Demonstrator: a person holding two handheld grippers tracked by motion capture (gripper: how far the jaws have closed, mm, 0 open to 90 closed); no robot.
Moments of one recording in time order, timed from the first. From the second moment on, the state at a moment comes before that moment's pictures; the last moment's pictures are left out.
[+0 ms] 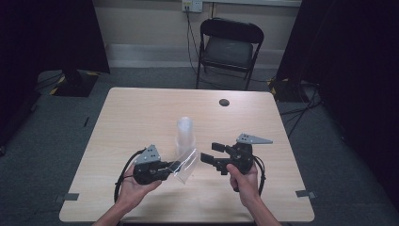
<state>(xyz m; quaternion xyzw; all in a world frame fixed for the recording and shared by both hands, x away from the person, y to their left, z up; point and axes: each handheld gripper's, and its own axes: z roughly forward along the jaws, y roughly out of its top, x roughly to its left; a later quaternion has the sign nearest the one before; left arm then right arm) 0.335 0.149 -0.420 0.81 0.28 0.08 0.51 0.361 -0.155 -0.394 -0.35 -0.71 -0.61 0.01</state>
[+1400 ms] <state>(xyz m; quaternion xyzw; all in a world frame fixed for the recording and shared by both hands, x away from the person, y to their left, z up) 0.349 0.136 -0.426 0.87 0.28 -0.09 0.41 0.325 -0.108 -0.405 -0.09 -0.88 -0.46 -0.10</state>
